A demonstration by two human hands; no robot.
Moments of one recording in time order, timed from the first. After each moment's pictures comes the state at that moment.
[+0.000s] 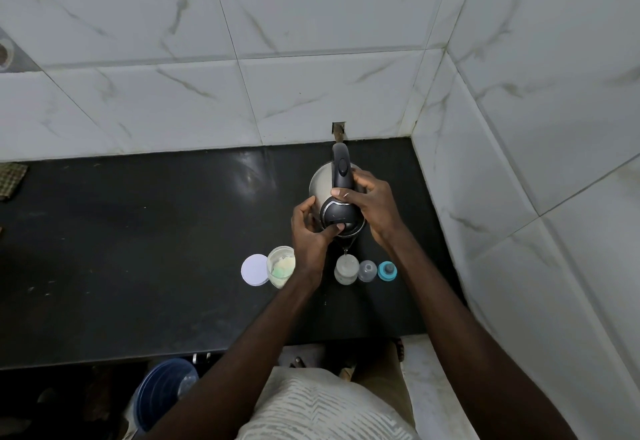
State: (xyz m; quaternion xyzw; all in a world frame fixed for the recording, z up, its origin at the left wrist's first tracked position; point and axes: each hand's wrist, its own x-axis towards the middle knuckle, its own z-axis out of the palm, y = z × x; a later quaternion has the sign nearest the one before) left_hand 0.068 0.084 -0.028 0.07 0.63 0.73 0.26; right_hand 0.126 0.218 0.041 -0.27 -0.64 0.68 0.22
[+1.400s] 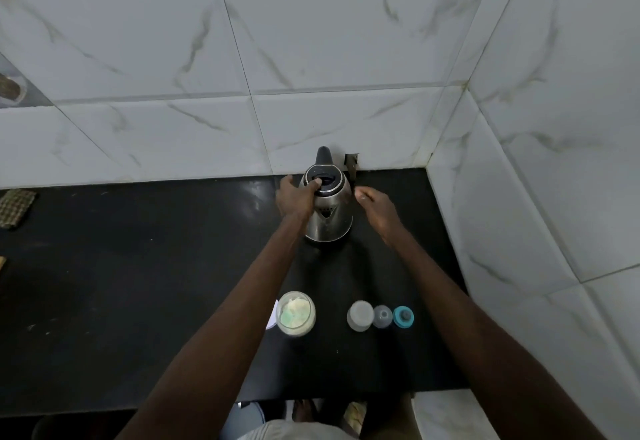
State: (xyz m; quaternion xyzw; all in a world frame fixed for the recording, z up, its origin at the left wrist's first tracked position) left_hand -0.098 0.165 0.032 -0.01 0.81 0.55 0.22; right_hand 0.033 0.303 -0.010 -0.36 -0.76 0.53 0.13
